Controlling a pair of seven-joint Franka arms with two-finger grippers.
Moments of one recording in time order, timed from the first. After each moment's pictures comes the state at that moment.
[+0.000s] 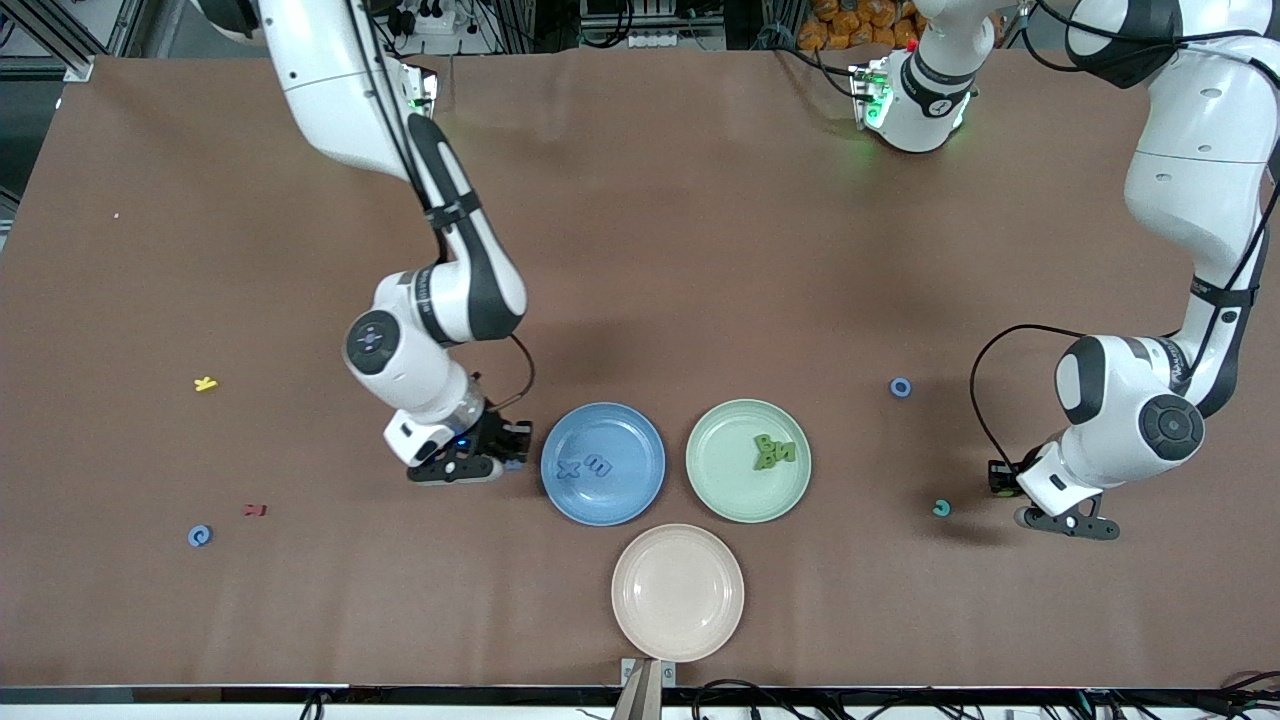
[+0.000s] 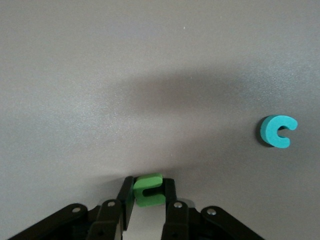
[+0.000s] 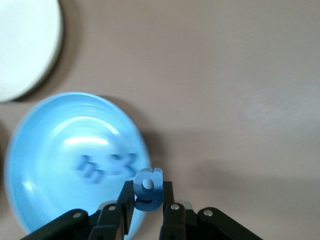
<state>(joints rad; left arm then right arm) 0.27 0.82 -0.26 -1.55 0.26 2.40 0.10 0.73 0.70 -0.33 -1.63 0.59 2.50 0.10</state>
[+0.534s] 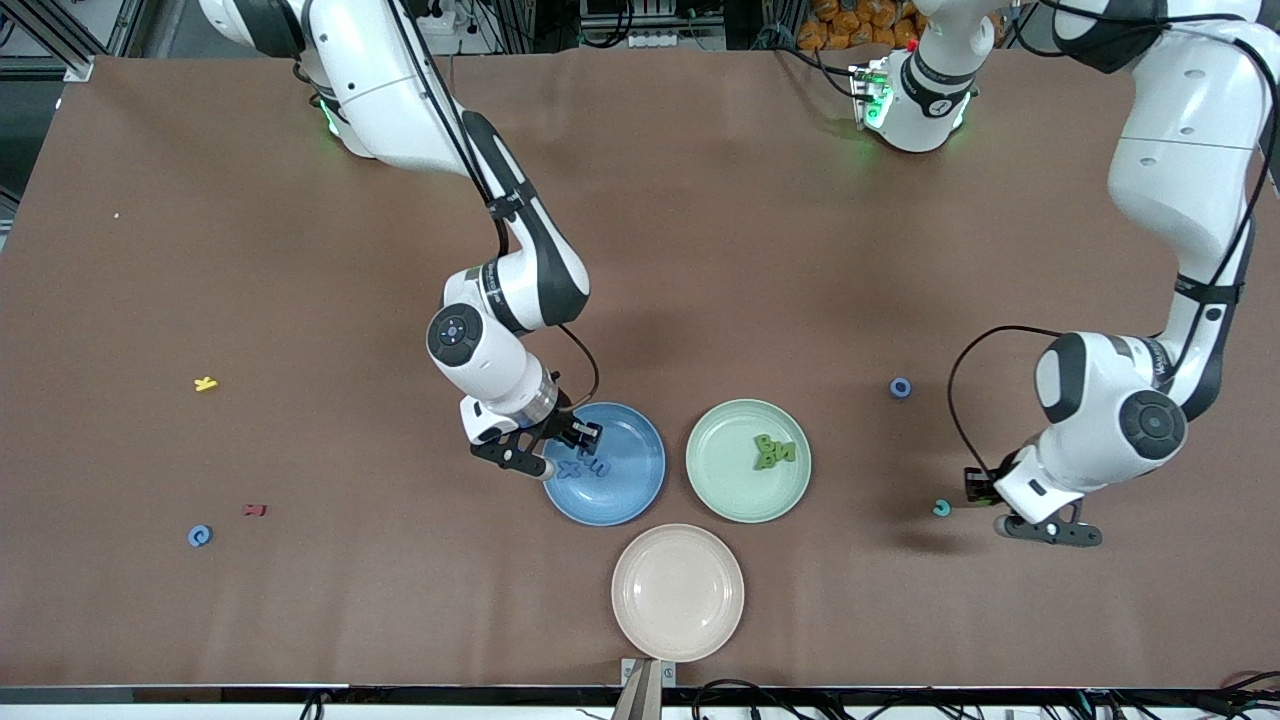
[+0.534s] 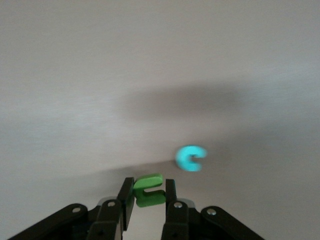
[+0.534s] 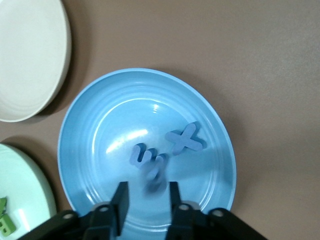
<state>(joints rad) 0.20 0.78 -0.28 -1.53 0.22 2.37 -0.01 0.76 0.80 -0.26 -1.50 0.60 2.50 0.53</state>
